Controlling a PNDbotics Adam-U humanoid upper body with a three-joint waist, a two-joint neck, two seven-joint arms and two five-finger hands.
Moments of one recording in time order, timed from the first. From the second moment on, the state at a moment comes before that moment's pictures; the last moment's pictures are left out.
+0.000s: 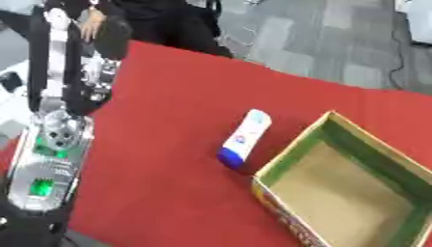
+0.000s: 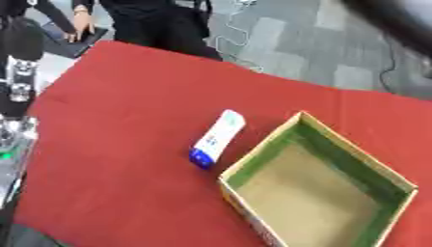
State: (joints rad) left arm -0.40 0.29 -0.15 -1.99 -0.48 -0.17 0.29; right arm 0.15 -0.42 -0.22 -1.98 0.32 -0.56 -0.29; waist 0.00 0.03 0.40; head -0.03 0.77
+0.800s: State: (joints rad) left arm -0.40 0.29 -0.15 -1.99 -0.51 -0.15 0.27; right arm 0.15 -0.42 -0.22 -1.98 0.31 -0.56 -0.28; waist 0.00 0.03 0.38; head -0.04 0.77
